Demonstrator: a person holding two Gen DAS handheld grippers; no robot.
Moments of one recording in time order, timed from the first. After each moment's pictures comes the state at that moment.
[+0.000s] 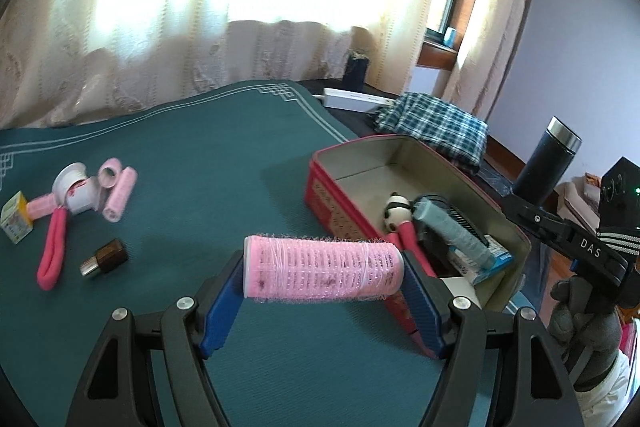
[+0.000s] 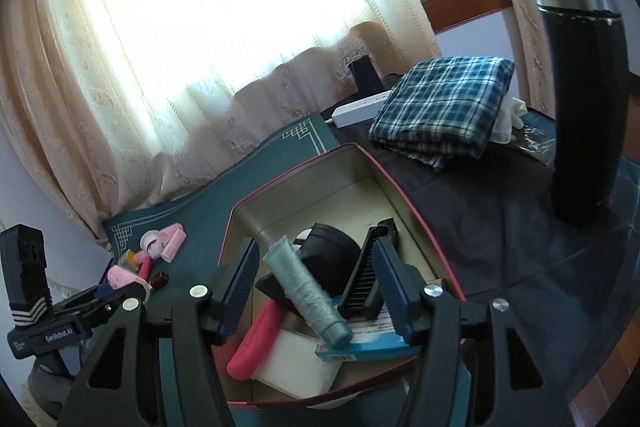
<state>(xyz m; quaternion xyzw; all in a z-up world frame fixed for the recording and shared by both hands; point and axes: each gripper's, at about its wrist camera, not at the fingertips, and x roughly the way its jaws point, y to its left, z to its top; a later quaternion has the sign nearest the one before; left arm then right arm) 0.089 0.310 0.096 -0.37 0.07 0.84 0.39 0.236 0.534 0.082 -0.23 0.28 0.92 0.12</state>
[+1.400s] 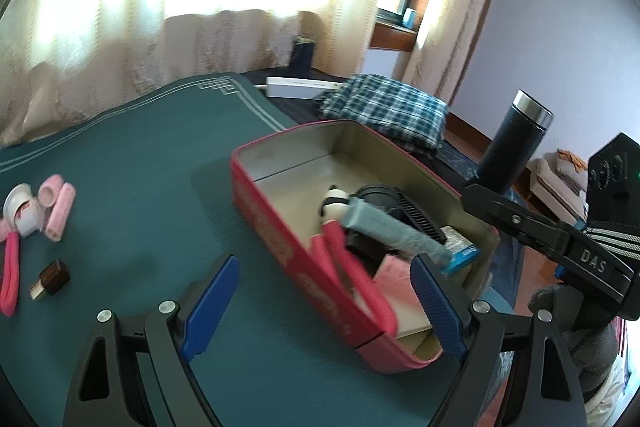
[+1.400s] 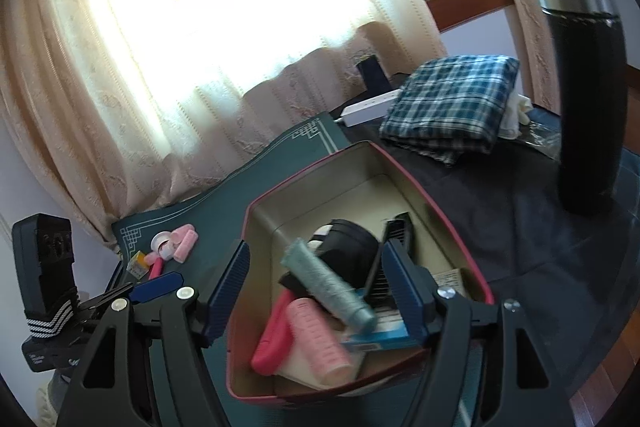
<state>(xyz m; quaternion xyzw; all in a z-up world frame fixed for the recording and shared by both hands) 0.097 0.344 0.088 -0.38 0.07 0.81 0.43 0.236 0.512 0.092 -0.22 0.29 0.93 0.11</state>
